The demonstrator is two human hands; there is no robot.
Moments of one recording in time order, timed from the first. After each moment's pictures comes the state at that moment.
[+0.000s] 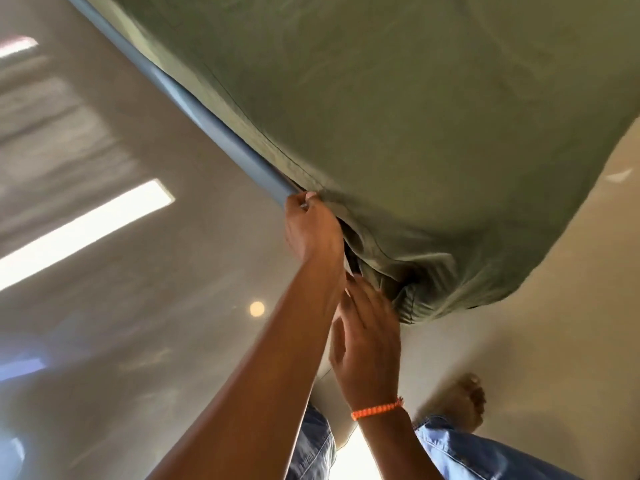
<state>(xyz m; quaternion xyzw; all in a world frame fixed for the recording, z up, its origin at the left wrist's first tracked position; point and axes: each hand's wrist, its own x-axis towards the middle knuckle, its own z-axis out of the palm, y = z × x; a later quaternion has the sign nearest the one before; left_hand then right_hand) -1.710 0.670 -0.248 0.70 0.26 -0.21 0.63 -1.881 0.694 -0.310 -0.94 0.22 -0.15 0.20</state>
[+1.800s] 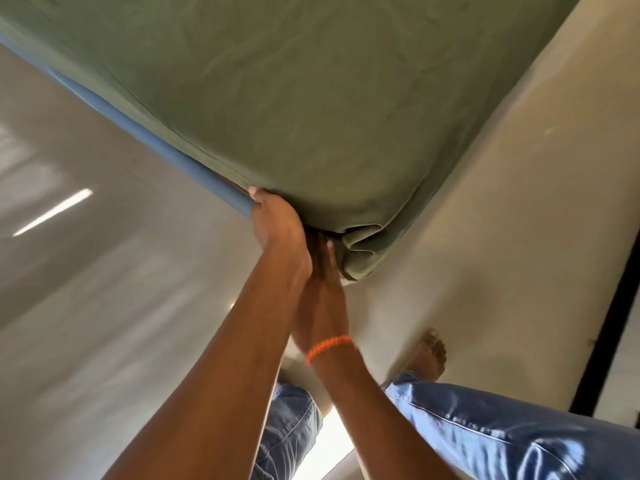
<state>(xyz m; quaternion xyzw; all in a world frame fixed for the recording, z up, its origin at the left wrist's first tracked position) -1.748 0.640 -0.224 0.65 0.33 -0.30 0.62 -1.875 0.663 -0.268 -0.88 0.33 -0.08 0.33</state>
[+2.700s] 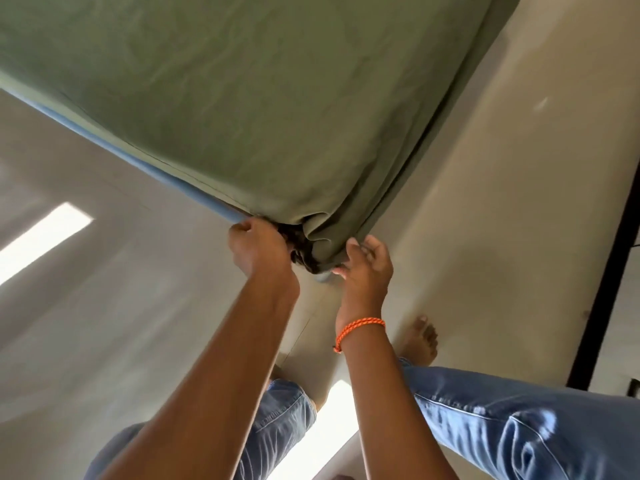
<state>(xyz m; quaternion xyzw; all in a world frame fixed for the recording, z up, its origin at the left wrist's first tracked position) -1.803 0.633 -0.229 0.70 0.32 -0.23 0.60 -1.903 0.597 -0.281 -0.31 0.58 -0.33 0.68</state>
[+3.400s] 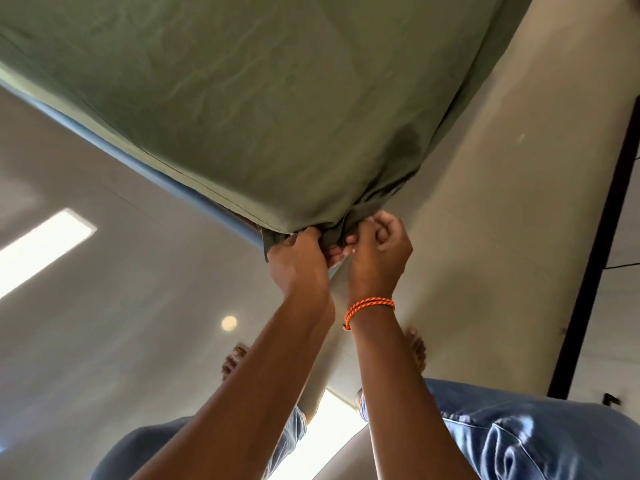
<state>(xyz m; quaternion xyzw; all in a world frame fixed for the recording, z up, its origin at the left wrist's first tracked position) -1.839 0.621 -0.205 0.63 0.28 -0.30 0.65 -1.874 0.571 -0.224 -0.46 0.57 -0.38 0.57</state>
